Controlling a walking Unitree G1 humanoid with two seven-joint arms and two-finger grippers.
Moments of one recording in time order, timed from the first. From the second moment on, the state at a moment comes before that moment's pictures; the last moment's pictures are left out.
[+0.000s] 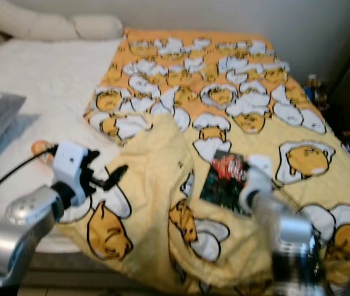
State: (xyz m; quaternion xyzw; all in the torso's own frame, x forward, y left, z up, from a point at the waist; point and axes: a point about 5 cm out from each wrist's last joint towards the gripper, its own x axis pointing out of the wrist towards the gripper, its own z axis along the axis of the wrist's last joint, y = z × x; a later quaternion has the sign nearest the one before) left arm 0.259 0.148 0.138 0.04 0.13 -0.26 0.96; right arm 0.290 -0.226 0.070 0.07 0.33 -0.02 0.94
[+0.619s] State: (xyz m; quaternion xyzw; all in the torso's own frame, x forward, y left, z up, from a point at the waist) left arm 0.255 0.149 0.142 0.06 0.18 -0.35 0.92; right arm 0.301 -0.286 0.049 0.20 0.37 -0.10 0.90
